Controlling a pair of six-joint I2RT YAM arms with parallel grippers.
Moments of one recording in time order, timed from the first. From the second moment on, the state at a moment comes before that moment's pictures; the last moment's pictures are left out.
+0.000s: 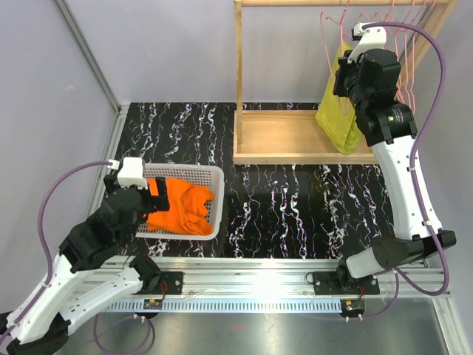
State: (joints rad) left arm -0.77 0.58 1.01 -0.91 -0.69 -0.28; right arm 0.25 1.48 1.92 -0.59 0.21 0.03
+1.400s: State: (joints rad) left arm -0.77 0.43 1.22 -1.09 -0.91 -0.23; right arm 0.25 0.97 1.64 -0.85 0.20 0.15
